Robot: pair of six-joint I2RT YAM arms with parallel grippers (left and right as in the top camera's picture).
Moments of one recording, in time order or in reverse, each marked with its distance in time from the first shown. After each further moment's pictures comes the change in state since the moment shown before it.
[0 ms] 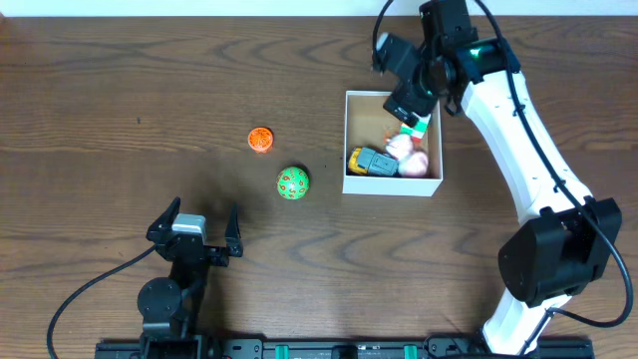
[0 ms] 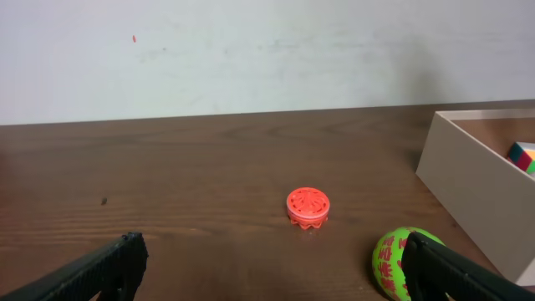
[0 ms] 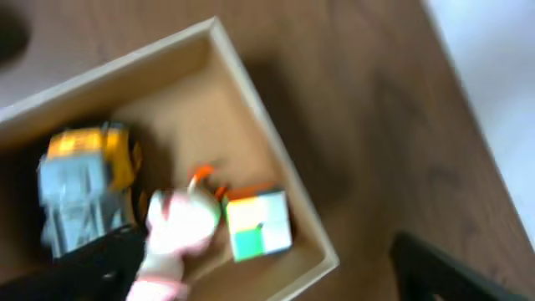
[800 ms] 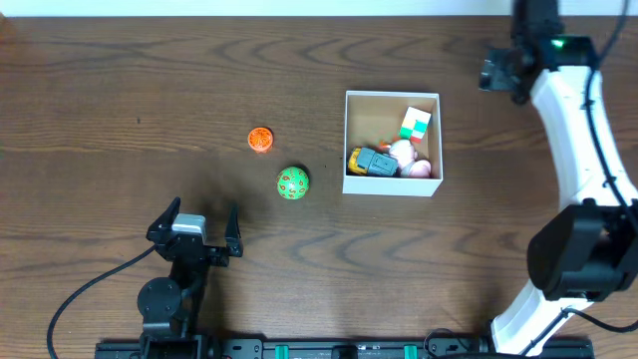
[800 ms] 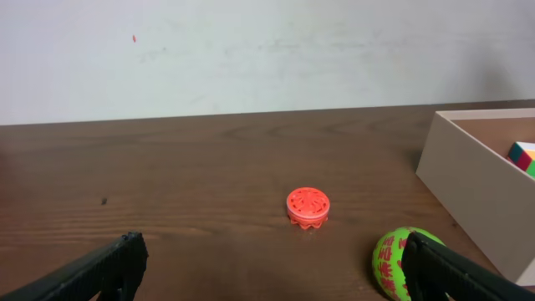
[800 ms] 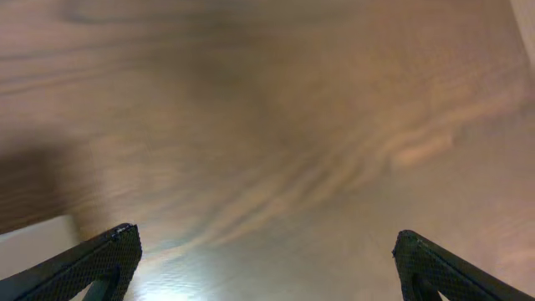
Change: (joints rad) left arm 0.000 0.000 0.000 0.000 0.000 0.000; right arm -0.306 -0.014 -0.037 -0.034 0.471 0.927
